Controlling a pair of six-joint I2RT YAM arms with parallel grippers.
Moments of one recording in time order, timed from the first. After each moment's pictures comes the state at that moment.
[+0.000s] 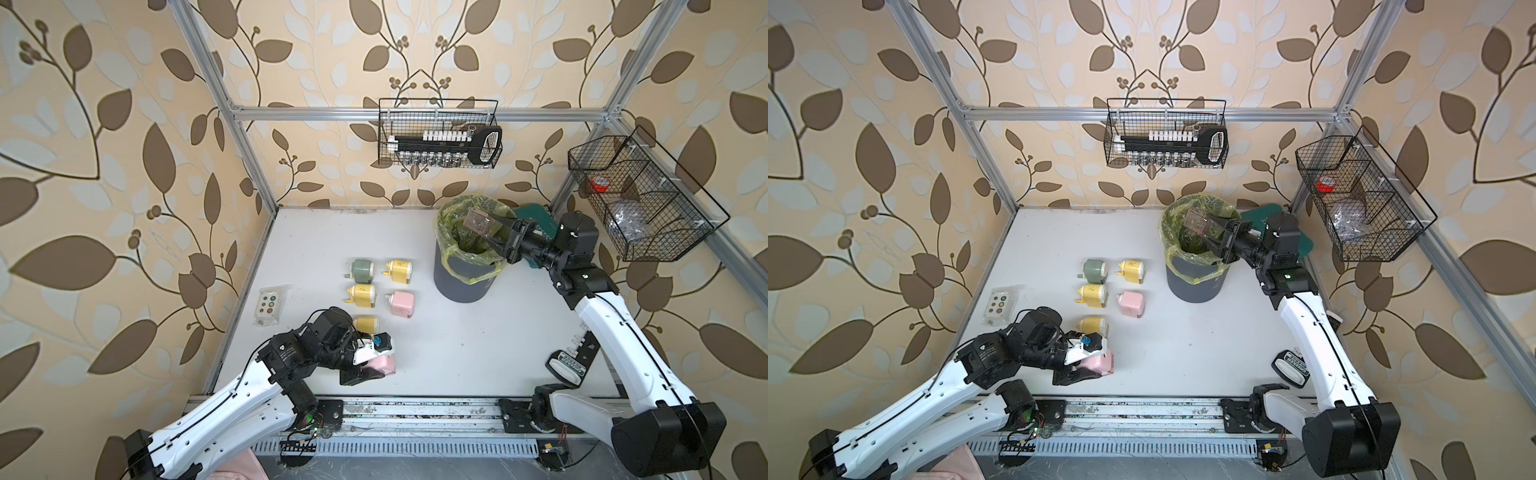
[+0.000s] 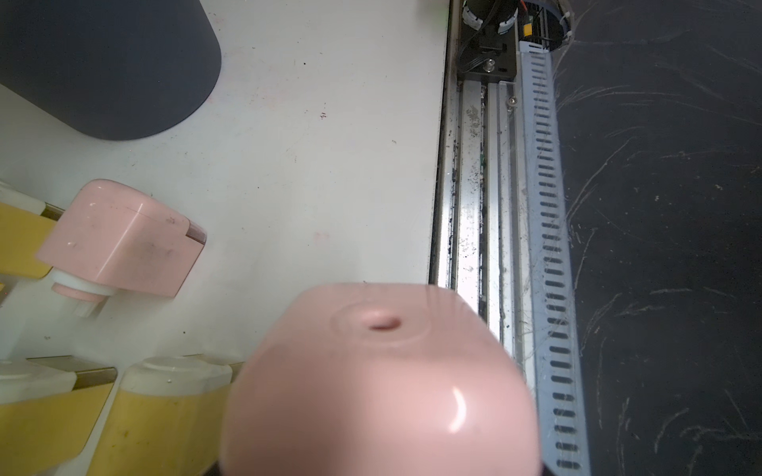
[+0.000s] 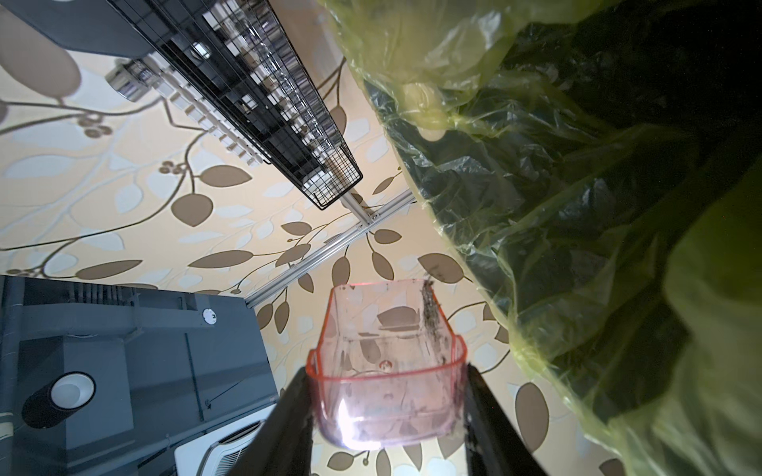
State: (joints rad) left arm -0.77 0.68 0.64 -0.83 0.46 0.47; right arm 0.07 1.14 1.08 -0.15 -0.65 1.95
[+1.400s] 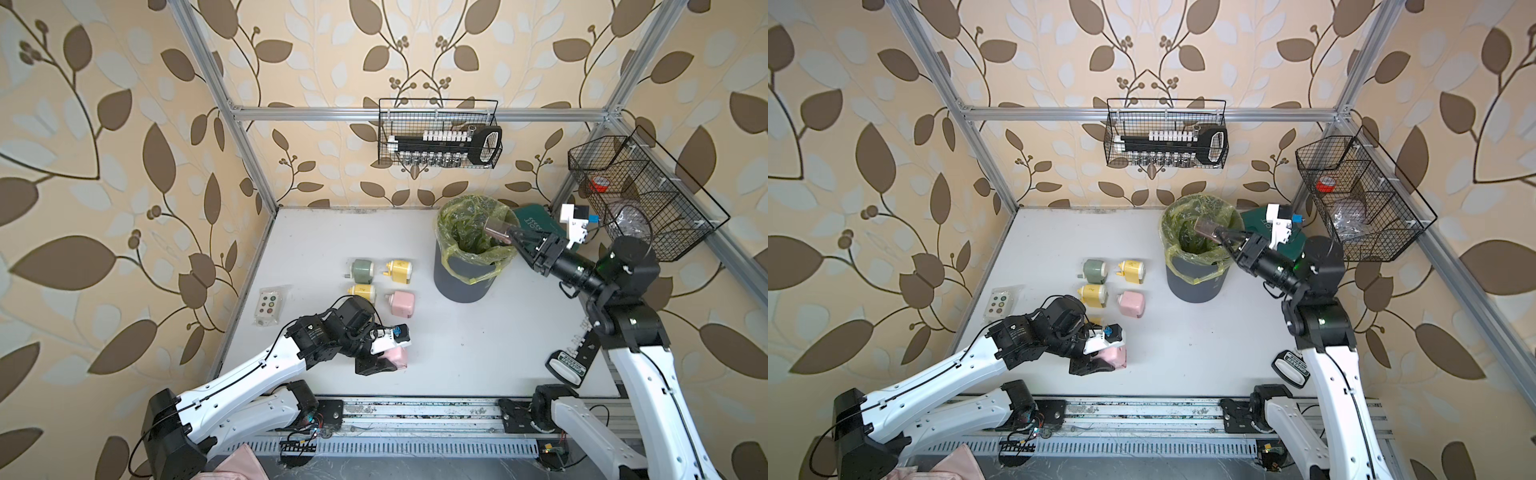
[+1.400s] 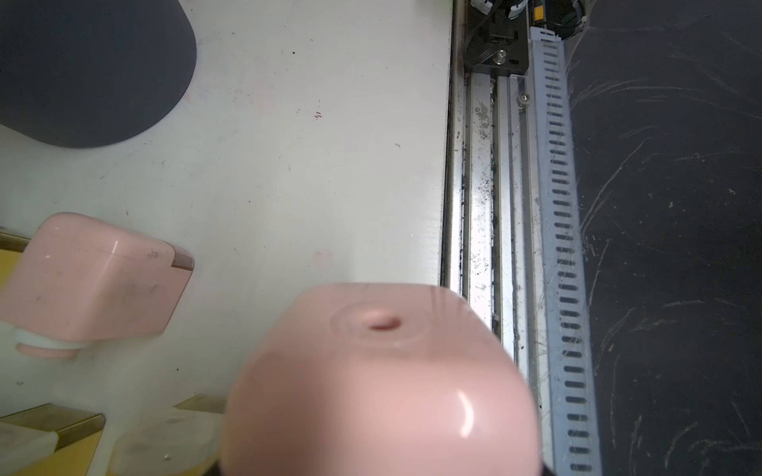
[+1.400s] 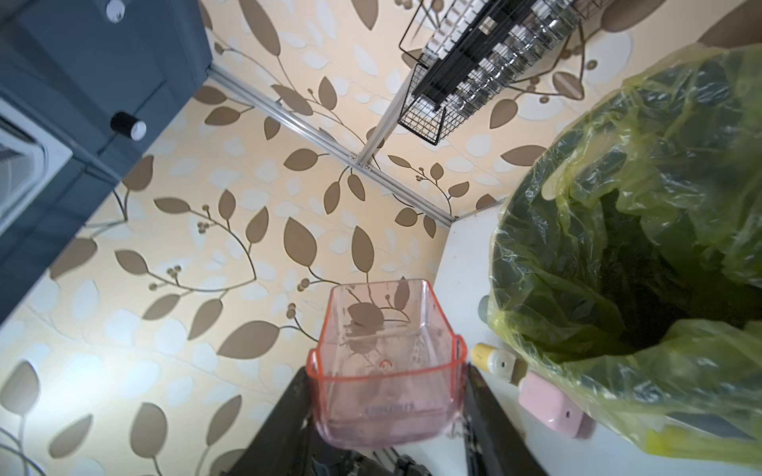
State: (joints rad) left arm -0.83 0.91 0.73 -0.75 0.44 0.47; right arm 0.06 0.77 1.05 -0.31 -0.68 0.91
